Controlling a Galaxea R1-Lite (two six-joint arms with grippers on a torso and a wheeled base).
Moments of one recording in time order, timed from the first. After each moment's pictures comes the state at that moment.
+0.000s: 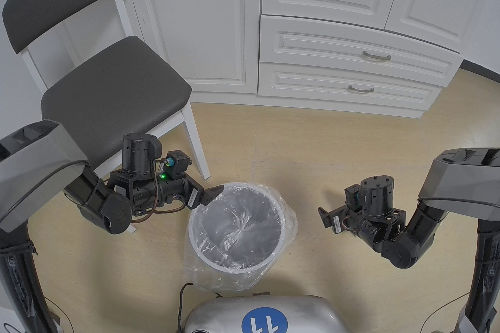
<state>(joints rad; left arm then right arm) -0.34 2.13 -0.90 -0.82 -0.25 0.33 0.46 2.24 -0.66 -1.17 -0.33 -0.13</state>
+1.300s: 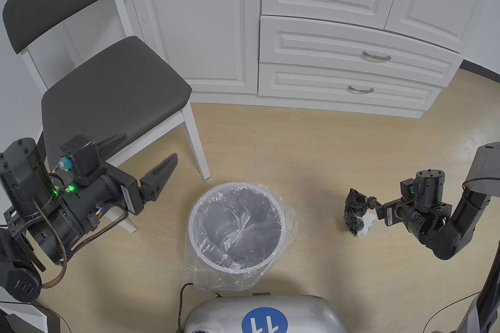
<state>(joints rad) -0.50 1.45 -0.38 -1.07 0.07 0.09 0.19 2.07 -0.44 -1.21 -0.35 -0.18</state>
